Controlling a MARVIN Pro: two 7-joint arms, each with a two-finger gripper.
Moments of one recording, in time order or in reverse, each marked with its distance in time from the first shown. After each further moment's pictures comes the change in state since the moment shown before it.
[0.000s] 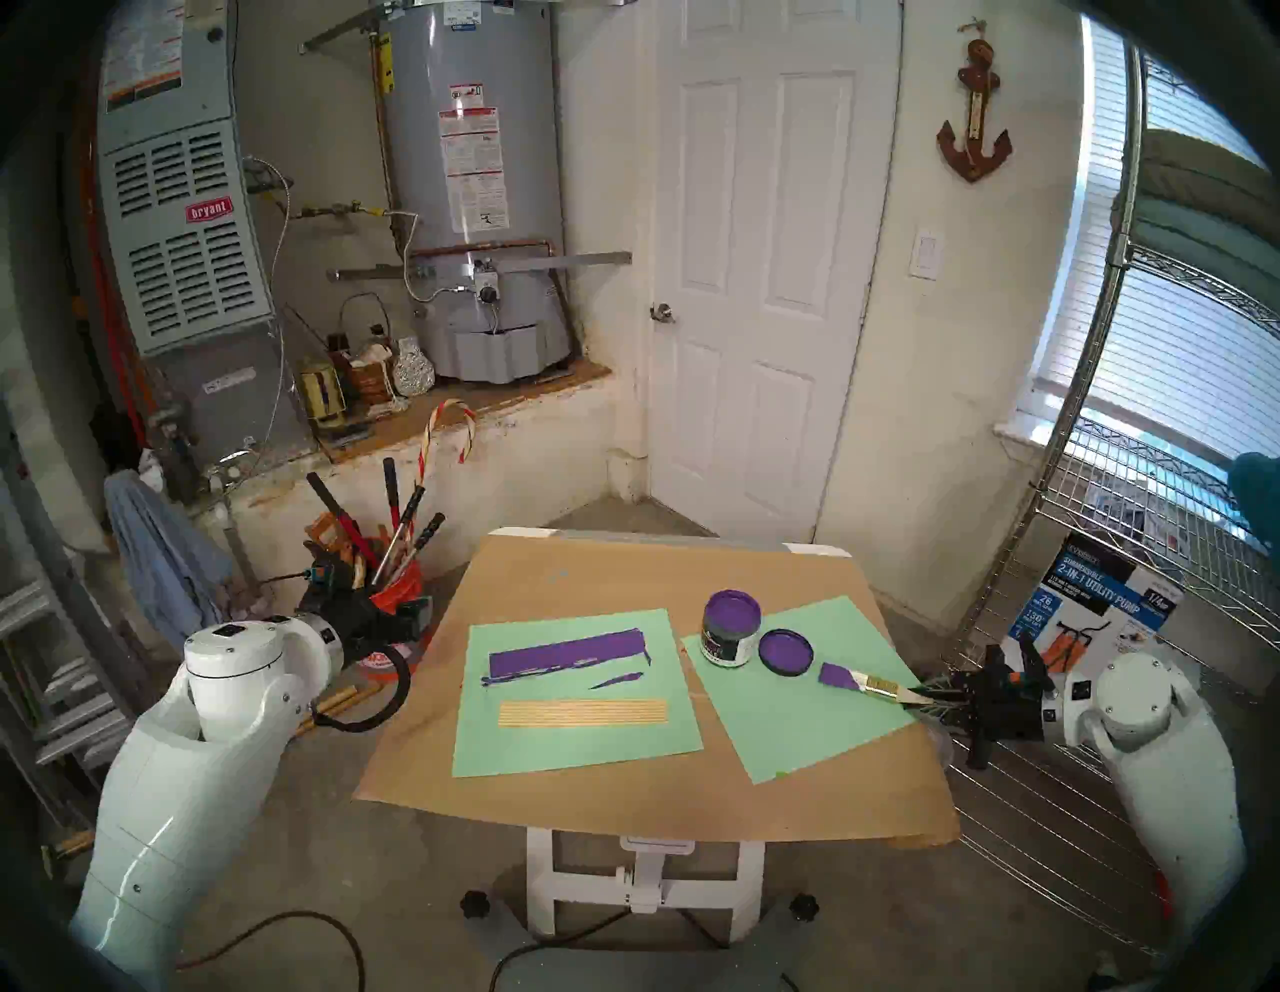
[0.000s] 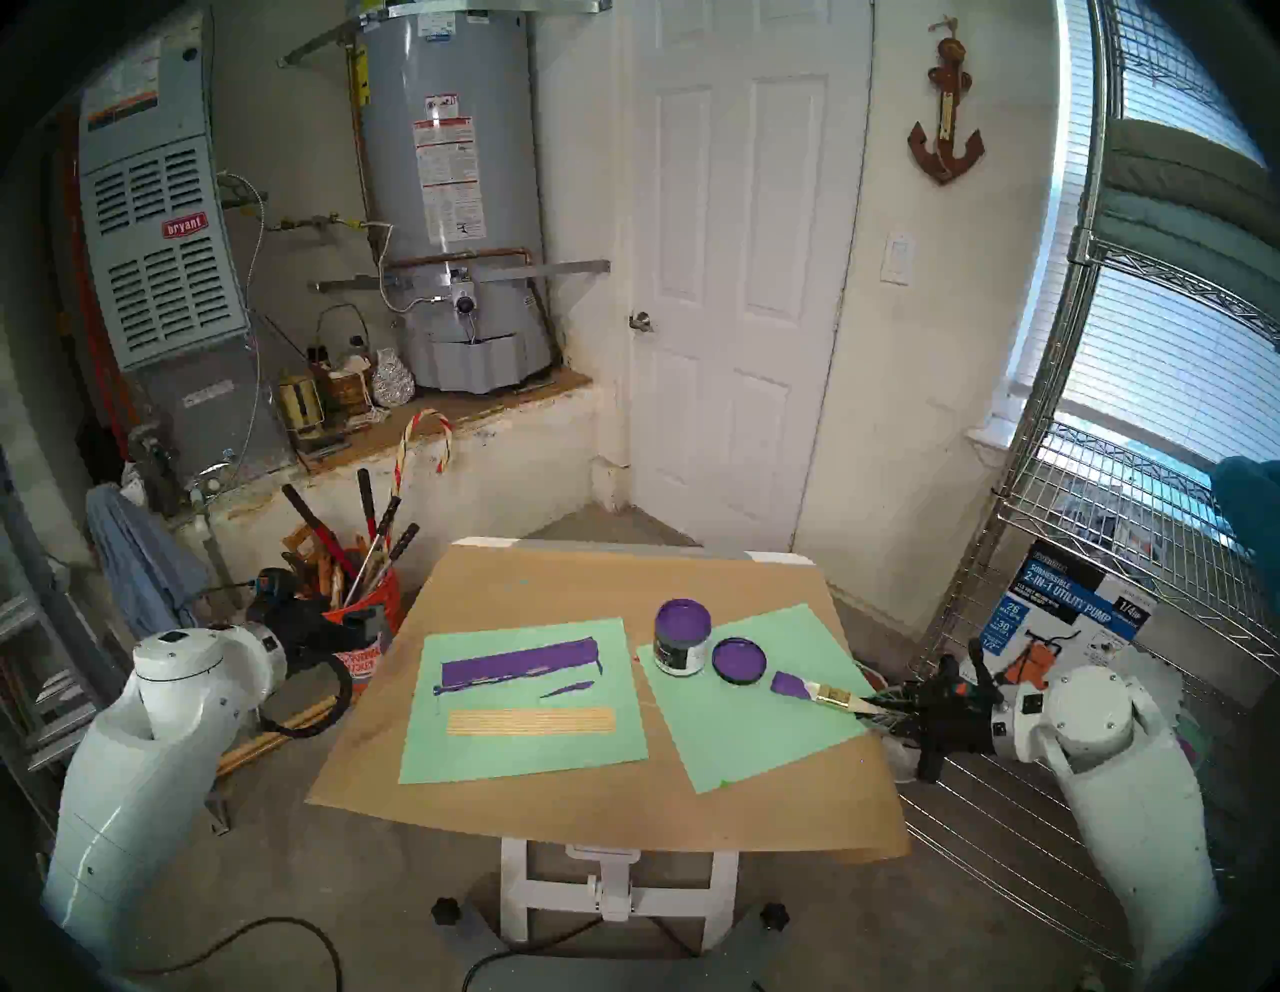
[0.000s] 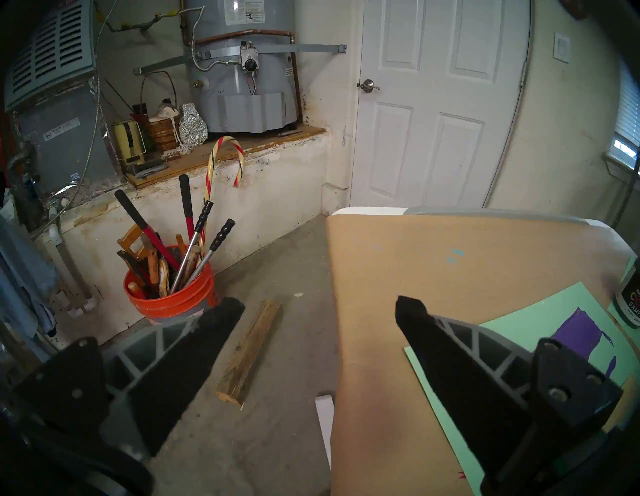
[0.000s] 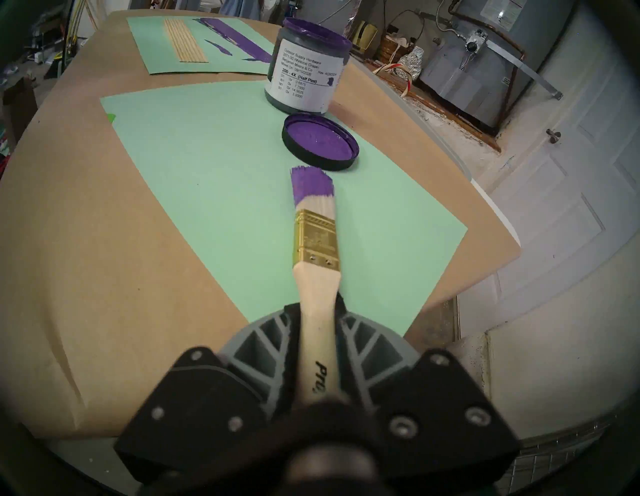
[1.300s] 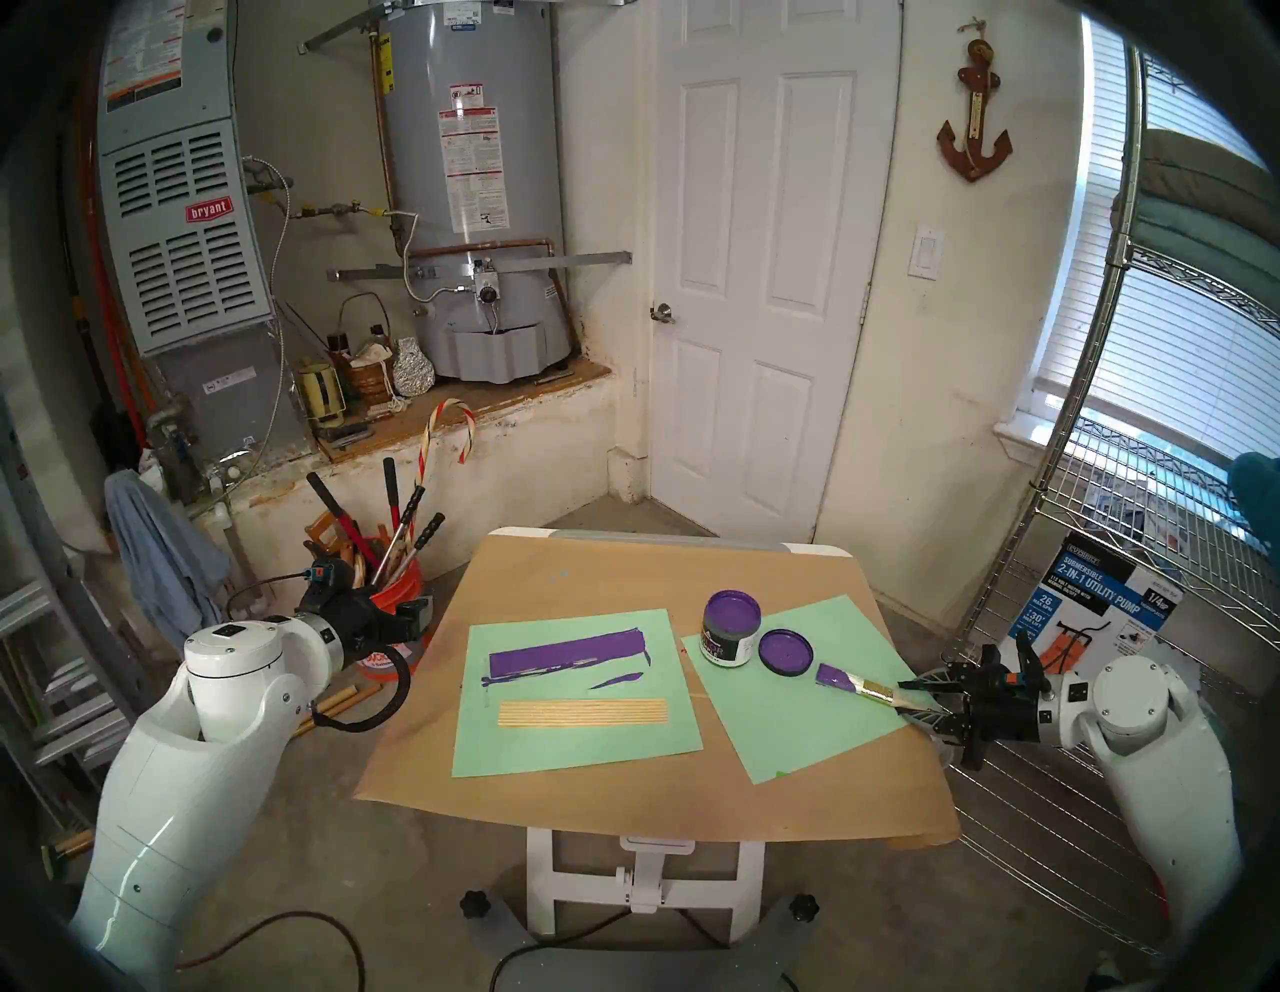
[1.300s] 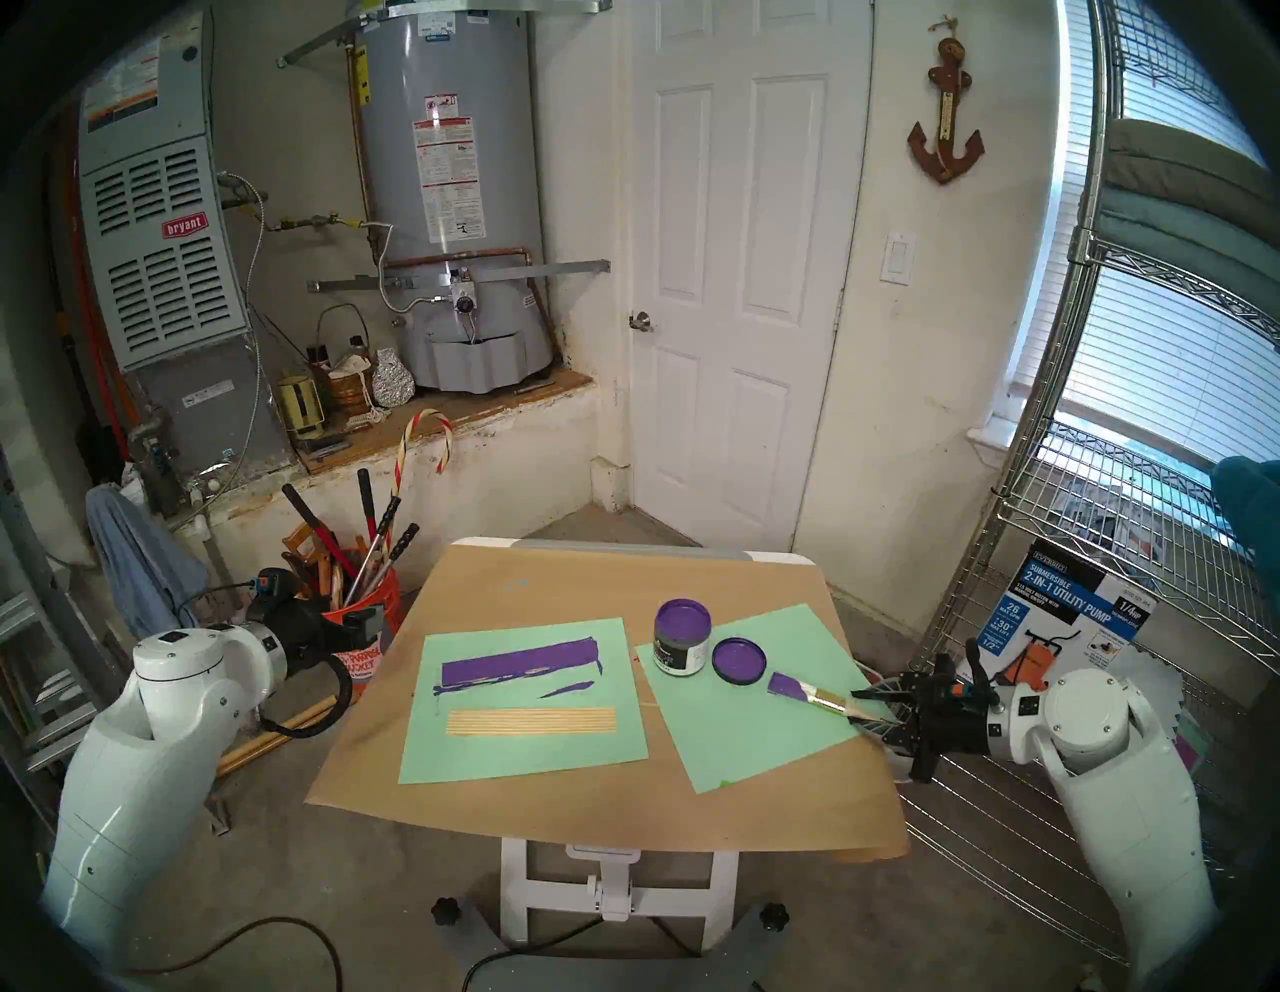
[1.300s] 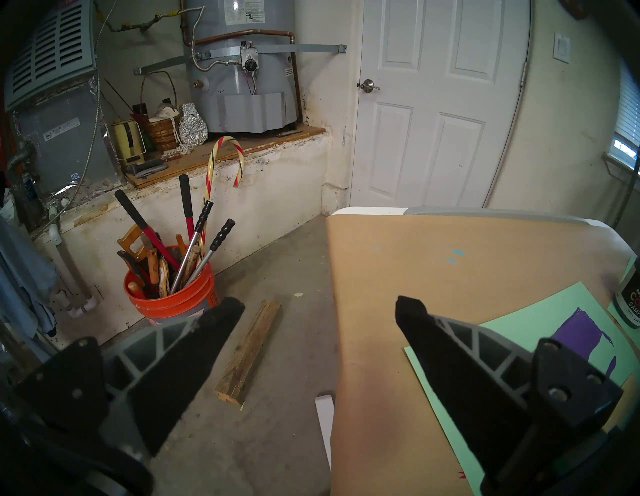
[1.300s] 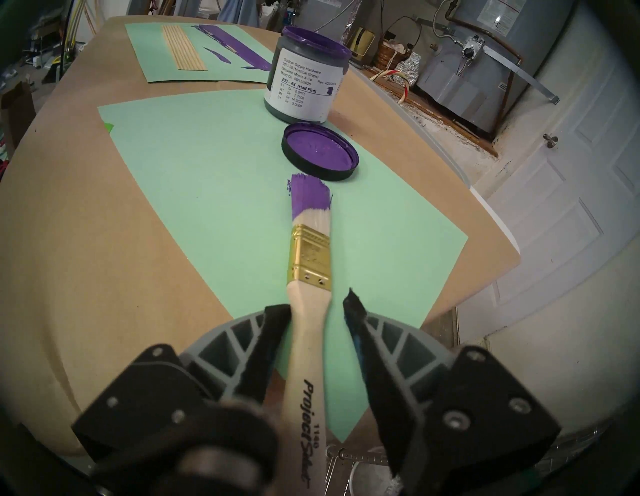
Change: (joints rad) left arm 0.000 0.000 0.000 0.000 0.000 0.000 0.000; right arm -0.001 -0.019 0.003 -0.009 0.002 -0.003 -0.006
